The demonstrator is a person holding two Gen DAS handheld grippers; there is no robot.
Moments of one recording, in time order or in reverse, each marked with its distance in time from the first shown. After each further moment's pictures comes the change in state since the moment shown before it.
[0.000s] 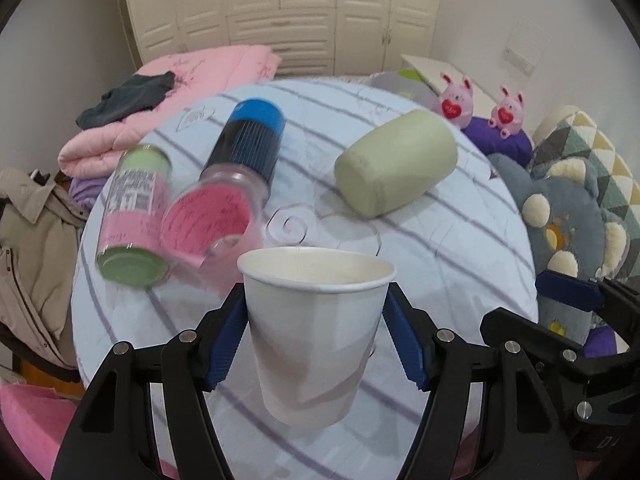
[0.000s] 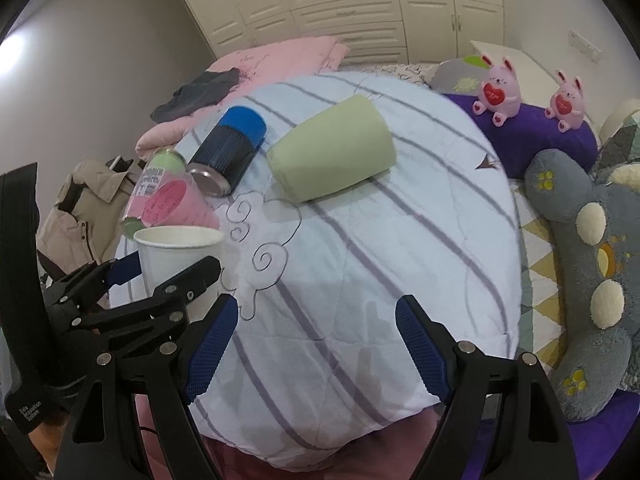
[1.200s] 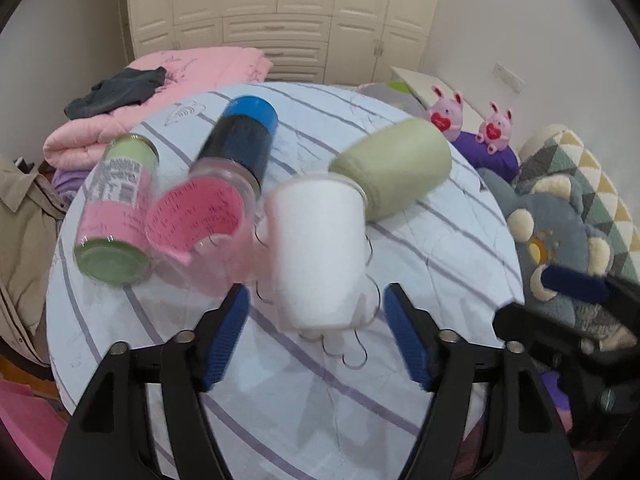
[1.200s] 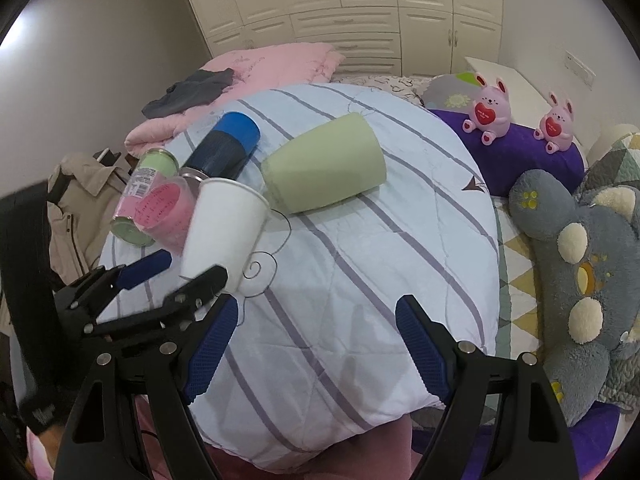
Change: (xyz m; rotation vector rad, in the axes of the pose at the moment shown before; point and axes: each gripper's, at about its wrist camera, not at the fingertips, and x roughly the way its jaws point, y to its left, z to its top) left arm 0.009 0.012 0.000 -0.053 -0.016 -0.079; right arm -0.008 0.009 0.006 -0.050 -0.016 -0.067
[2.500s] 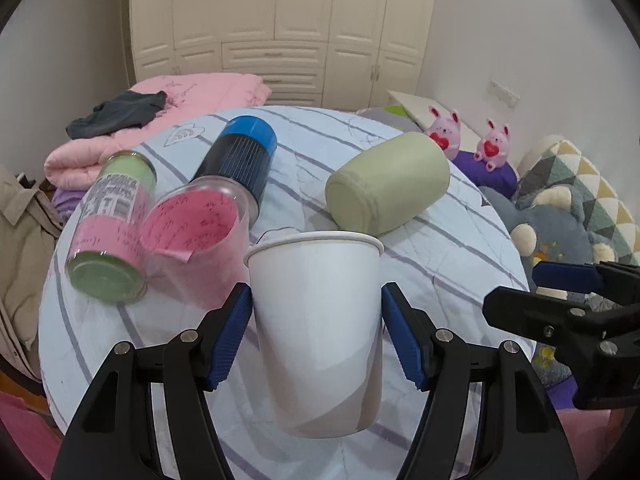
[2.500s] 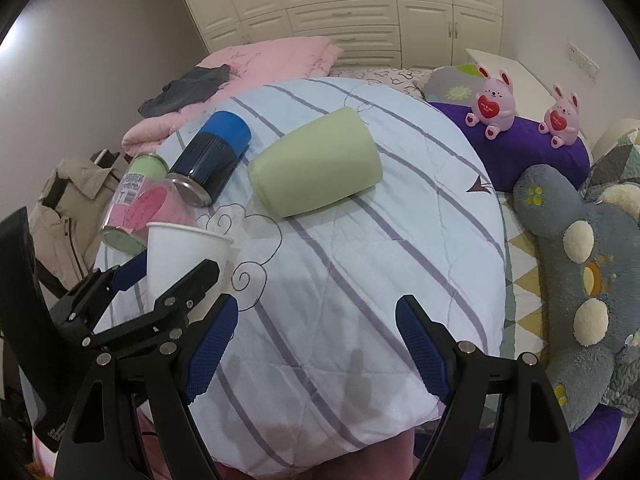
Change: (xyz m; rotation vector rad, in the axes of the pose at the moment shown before) left arm 0.005 0.004 -0.017 0.021 -0.123 -0.004; right arm 0.019 -0.007 0.010 0.011 0.029 0.006
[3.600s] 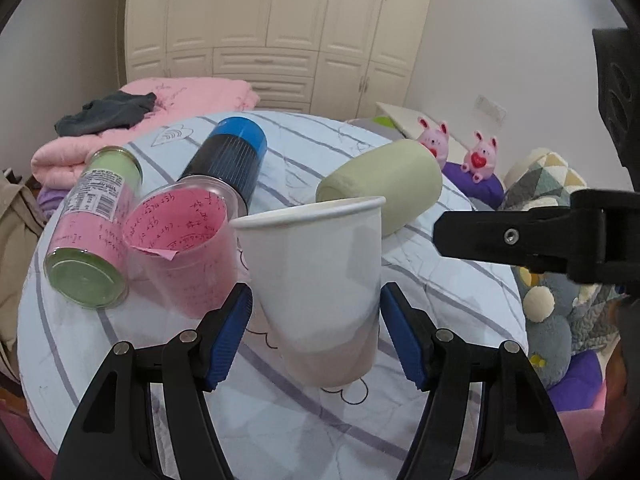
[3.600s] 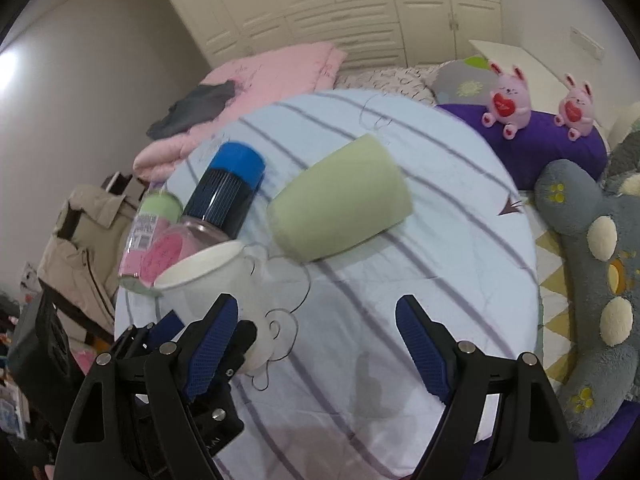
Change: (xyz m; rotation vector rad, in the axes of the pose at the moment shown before) left arm 0.010 0.001 -0.002 -0.017 -0.038 -0.063; right arm 0.014 0.010 0.029 0.072 -0.014 0.080
